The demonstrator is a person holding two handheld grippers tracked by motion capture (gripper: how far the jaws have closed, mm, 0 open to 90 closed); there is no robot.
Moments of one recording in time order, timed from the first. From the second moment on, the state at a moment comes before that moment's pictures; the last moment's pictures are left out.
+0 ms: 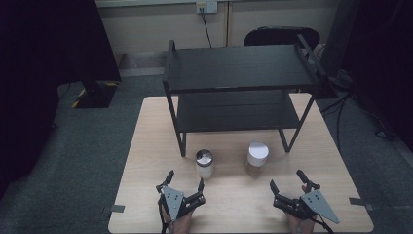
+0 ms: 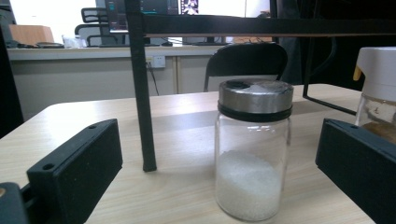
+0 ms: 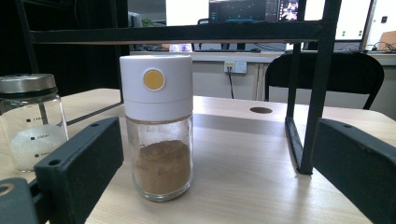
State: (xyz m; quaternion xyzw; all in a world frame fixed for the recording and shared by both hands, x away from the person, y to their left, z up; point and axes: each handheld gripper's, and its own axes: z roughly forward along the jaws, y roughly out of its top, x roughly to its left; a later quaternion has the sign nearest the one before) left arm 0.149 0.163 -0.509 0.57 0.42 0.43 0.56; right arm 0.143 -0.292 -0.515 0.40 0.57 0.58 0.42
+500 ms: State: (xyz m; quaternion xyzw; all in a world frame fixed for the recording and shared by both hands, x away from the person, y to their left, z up) left arm 0.164 0.166 -0.479 0.56 0.41 0.40 0.59; right arm 0.144 -0.291 -0.515 0.40 0.57 0.58 0.42
